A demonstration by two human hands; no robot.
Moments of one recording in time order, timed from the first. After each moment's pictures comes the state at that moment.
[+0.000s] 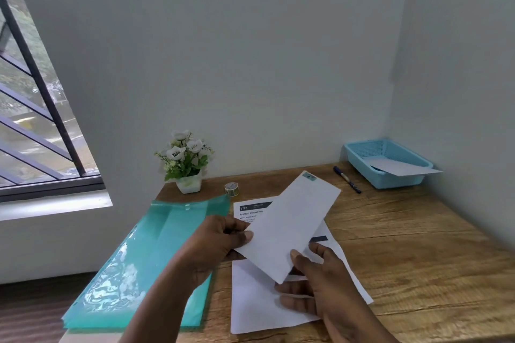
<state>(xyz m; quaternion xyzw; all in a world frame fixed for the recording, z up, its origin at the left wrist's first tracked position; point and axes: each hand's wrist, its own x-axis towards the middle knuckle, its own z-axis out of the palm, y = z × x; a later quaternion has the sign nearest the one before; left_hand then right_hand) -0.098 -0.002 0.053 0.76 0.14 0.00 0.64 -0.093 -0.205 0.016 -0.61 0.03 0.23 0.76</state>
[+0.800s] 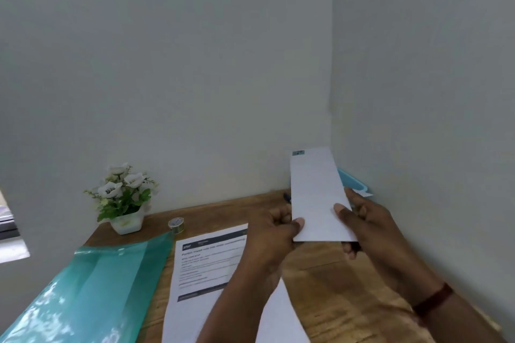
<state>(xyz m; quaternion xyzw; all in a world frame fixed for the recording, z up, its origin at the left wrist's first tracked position) -0.013 -0.179 0.075 0.64 0.04 0.03 0.77 -0.006 -0.348 0.084 -0.72 -0.10 -0.09 0.68</state>
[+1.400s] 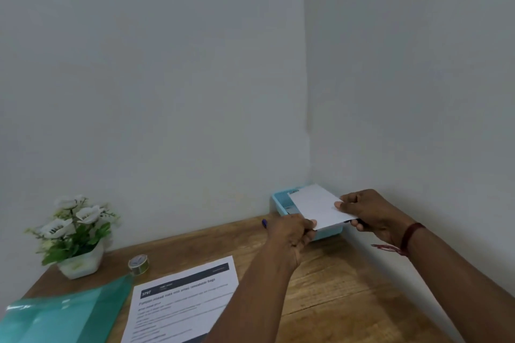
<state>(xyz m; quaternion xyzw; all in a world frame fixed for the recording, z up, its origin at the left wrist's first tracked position) 0.121 -0.260 0.083 0.55 0.16 -0.05 0.82 0.157 -0.435 0.095 -0.78 0.01 0.00 0.63</state>
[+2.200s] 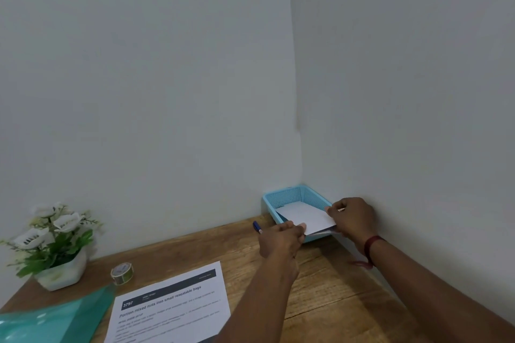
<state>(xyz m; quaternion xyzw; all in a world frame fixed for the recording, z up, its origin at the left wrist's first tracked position) 0.155 -0.278 0.042 0.56 0.23 0.06 0.79 0.201 -0.425 0.046 -0.86 0.06 -0.23 0.46</state>
